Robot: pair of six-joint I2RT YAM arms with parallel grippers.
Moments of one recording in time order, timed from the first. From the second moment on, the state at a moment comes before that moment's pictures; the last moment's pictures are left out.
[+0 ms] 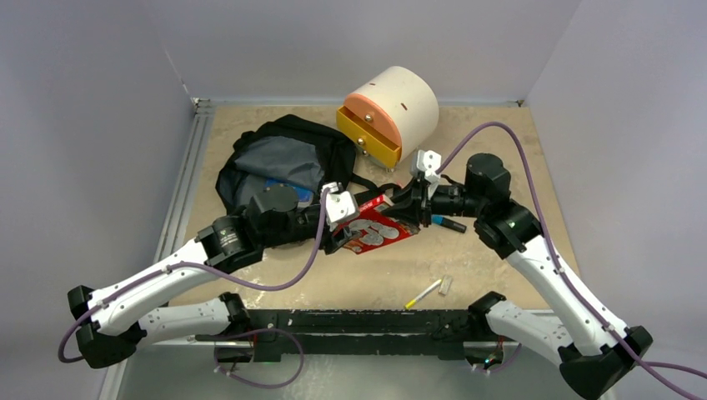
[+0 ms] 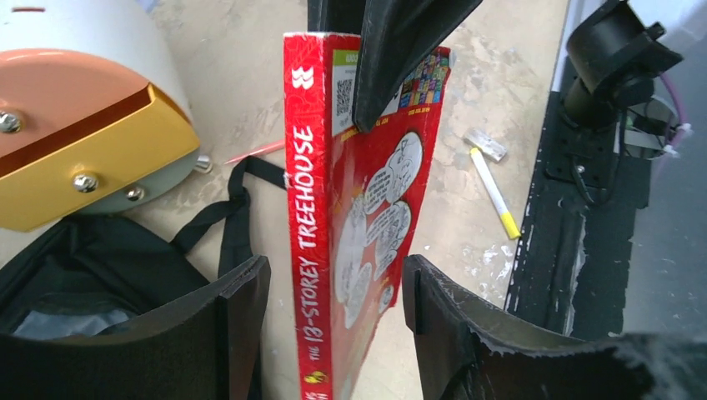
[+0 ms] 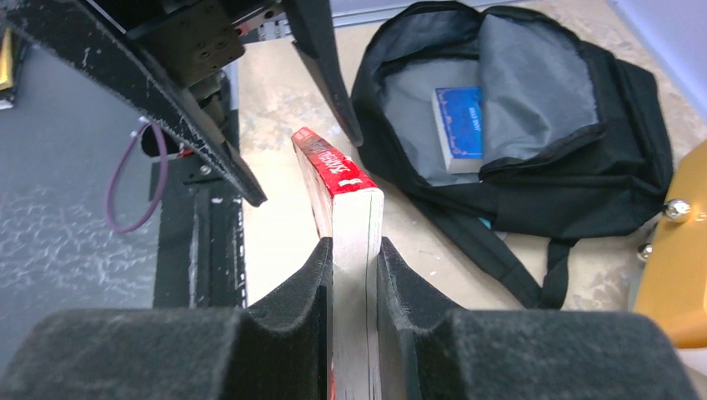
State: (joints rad) left arm -1.02 0.96 1.04 -0.39 0.11 0.21; right arm 0.54 0.93 1.00 -0.32 -0.82 -0.16
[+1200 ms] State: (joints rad) left arm -0.99 0.94 1.05 -0.41 0.45 0.19; right arm 0.54 0.87 1.05 -0.46 -0.94 -0.17
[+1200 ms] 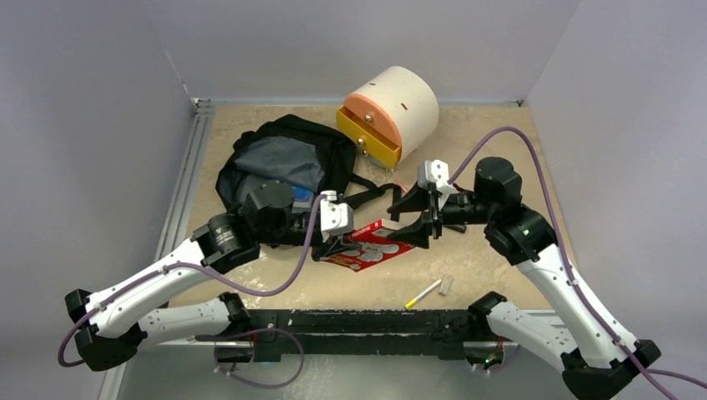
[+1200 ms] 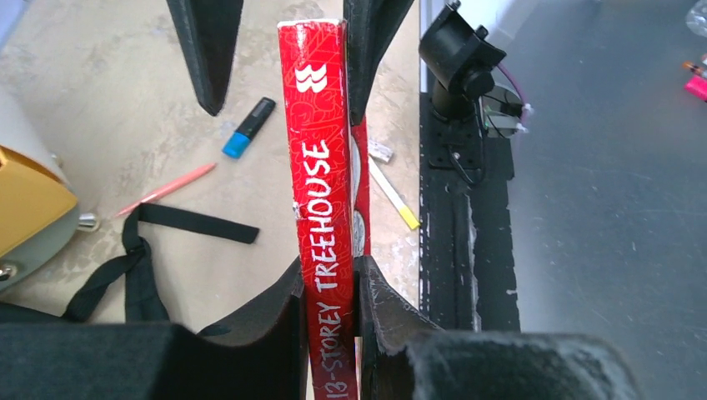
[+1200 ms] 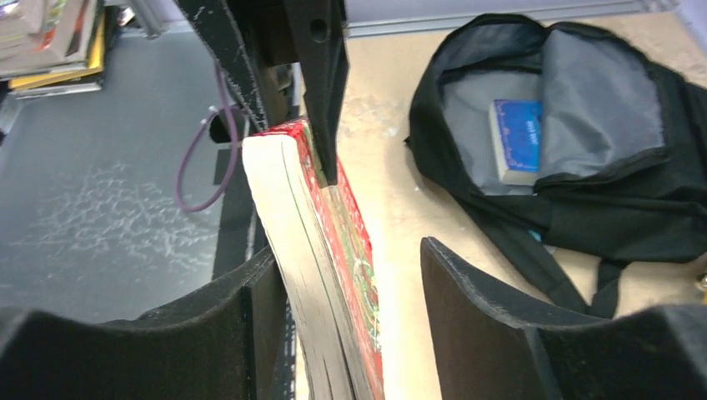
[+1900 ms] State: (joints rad) left arm -0.98 1.03 1.15 -0.49 0.51 0.23; right arm 0.54 0.91 1.07 -0.54 -1.04 -0.19
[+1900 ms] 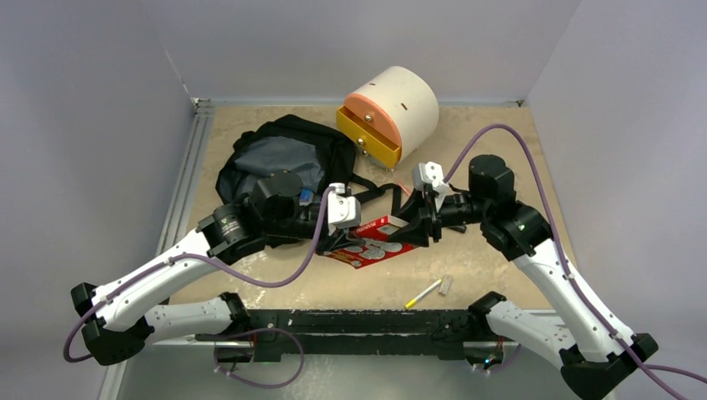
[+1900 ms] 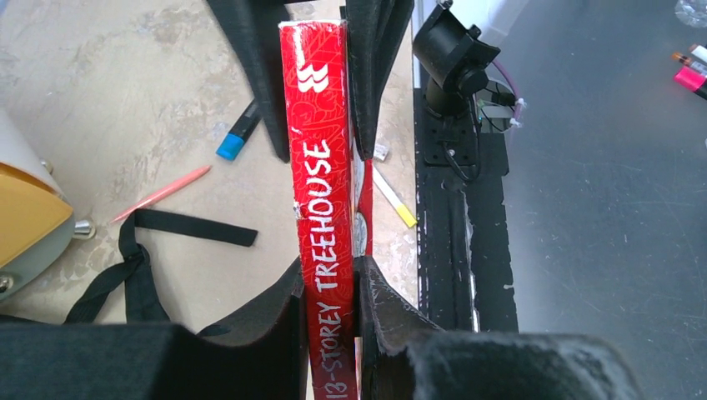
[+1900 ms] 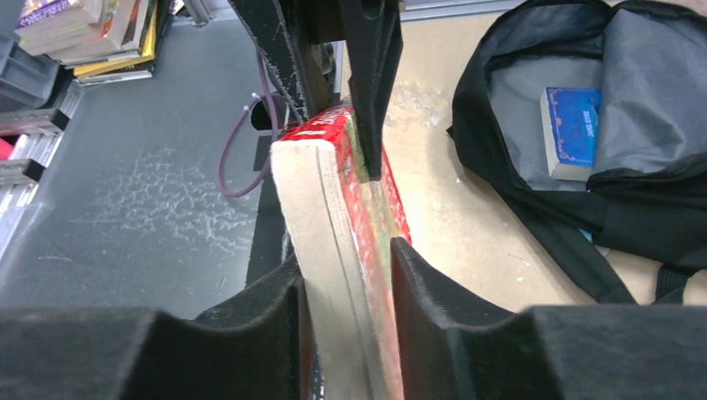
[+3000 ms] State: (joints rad) left arm -0.24 1.10 1.01 -0.48 0.00 -0.53; right arm 0.54 0.79 0.85 -0.25 -0.35 0.30
